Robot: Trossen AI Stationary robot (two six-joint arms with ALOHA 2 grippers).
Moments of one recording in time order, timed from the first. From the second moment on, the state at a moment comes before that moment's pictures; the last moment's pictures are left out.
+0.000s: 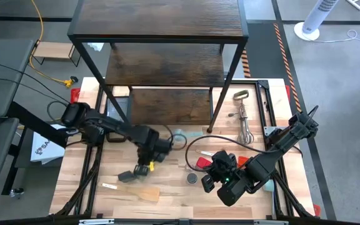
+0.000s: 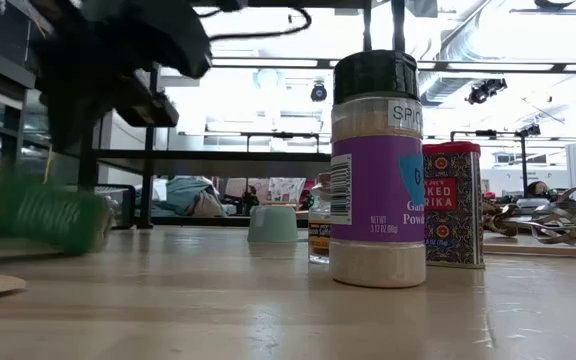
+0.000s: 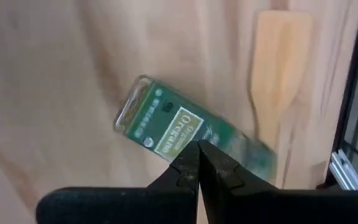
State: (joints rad) left arm -0.24 1.74 1.26 -1.08 0.31 -0.05; right arm 0.69 1.73 1.59 -0.98 0.68 1.53
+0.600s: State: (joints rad) left arm -0.35 1.55 1.18 -0.98 0.12 -0.28; right arm 0.69 1.74 1.59 -0.96 0.65 1.47
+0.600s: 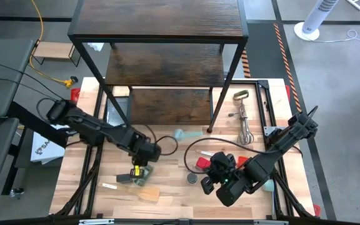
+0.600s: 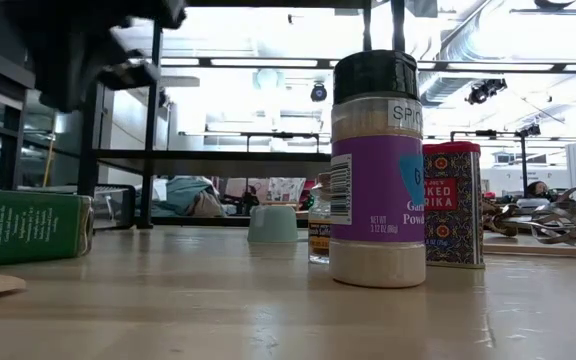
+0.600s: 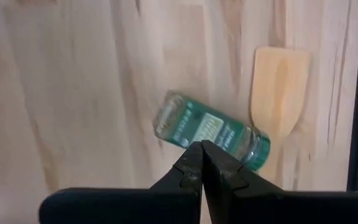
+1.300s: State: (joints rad) left arm -0.60 1.40 1.08 -0.83 -0.17 -0.96; right arm 0.51 1.76 1.59 -0.67 0.47 1.04
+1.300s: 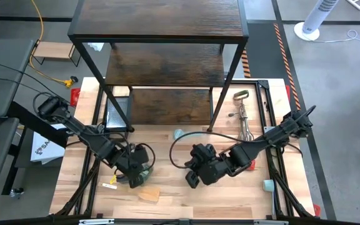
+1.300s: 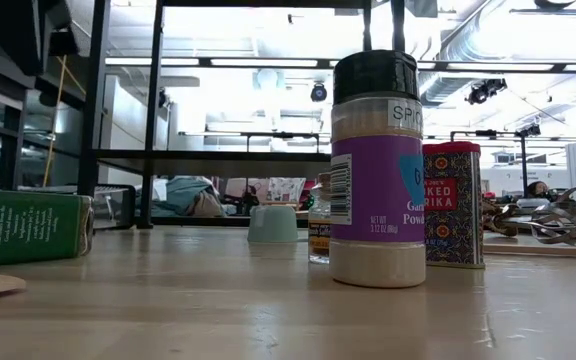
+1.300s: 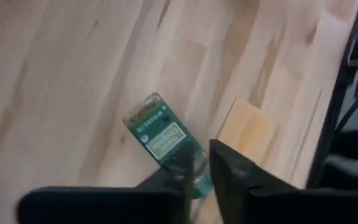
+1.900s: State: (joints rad) left arm -0.58 1.58 1.08 -0.83 -0.12 -1.37; right arm 0.58 1.76 1.59 -0.91 0.49 1.05
